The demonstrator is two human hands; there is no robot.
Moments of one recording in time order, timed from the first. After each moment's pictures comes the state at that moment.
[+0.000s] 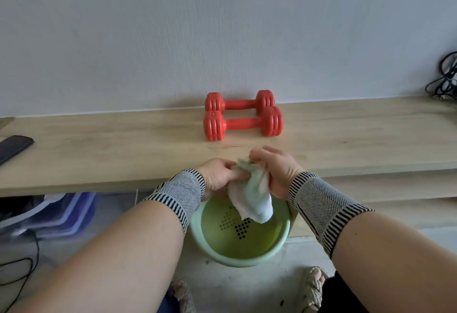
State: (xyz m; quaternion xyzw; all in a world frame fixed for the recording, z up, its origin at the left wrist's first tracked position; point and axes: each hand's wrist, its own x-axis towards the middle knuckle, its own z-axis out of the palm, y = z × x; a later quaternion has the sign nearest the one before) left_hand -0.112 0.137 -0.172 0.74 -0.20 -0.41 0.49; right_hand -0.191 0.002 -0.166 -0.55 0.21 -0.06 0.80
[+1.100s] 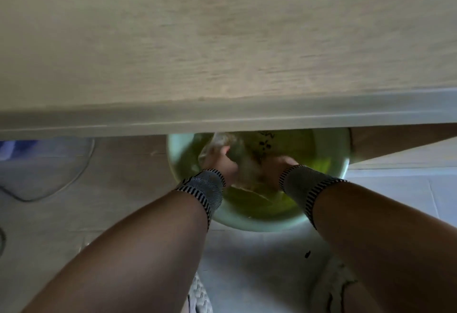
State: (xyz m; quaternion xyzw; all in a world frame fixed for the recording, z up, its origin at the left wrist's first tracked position) left_hand -0.050 0.103 -0.538 0.89 0.01 -0.41 0.23; right_hand -0.112 -0.022 -0.536 -0.82 0.34 0.37 0.28
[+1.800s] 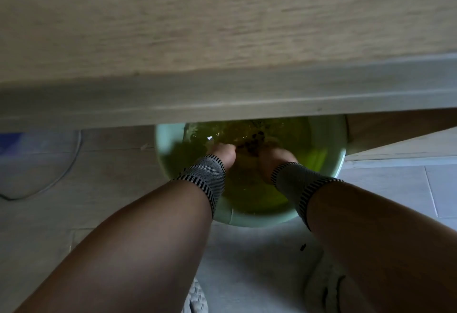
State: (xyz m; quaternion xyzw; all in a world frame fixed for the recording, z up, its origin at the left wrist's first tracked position) left_hand -0.052 0.073 -0.521 0.77 0.23 -0.45 0.38; right_hand -0.115 -0.022 -0.541 -0.73 0.46 0.31 0.40
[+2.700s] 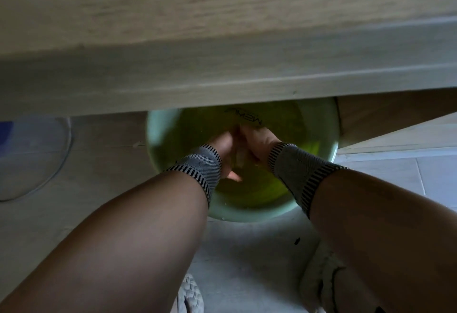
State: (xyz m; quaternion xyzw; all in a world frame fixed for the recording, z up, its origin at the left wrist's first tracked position) left_hand -0.055 0.059 -0.513 0.63 0.27 -0.57 0.45; right_hand -0.097 -0.024 -0.519 -0.63 0.43 0.22 0.60
